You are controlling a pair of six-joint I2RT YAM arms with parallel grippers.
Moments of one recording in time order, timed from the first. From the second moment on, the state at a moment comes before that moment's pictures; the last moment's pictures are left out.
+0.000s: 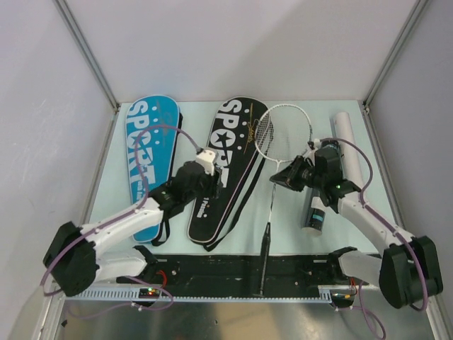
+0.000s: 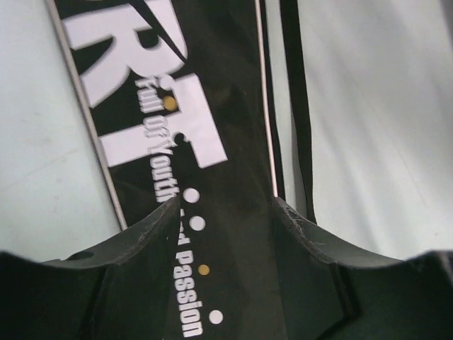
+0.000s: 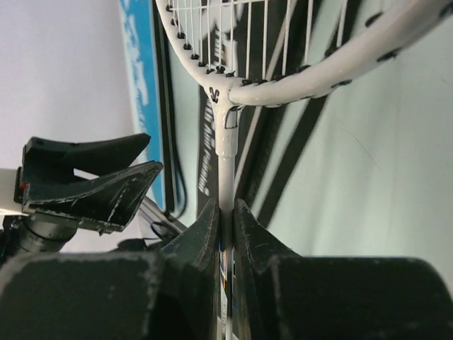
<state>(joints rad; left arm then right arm) -0.72 1.13 0.69 -0.08 -0.14 -0.25 0.31 1.16 0.67 -0.03 -0.48 0.94</state>
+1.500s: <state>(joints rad) -0.94 1.56 0.79 -0.08 -0.32 -0.18 0.22 0.89 0.53 -0.31 -0.45 0.84</state>
